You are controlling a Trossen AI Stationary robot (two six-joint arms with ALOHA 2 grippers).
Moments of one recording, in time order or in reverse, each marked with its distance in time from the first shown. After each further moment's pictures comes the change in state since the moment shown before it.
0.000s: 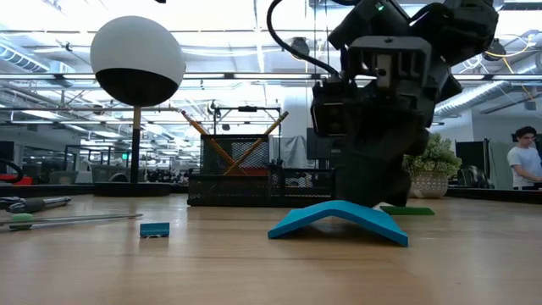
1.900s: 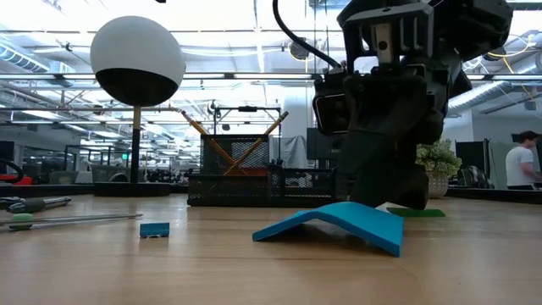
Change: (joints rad) left arm 0.000 0.000 0.000 0.002 0.000 0.000; right arm 0.059 0.020 0.000 0.087 -0.006 0.179
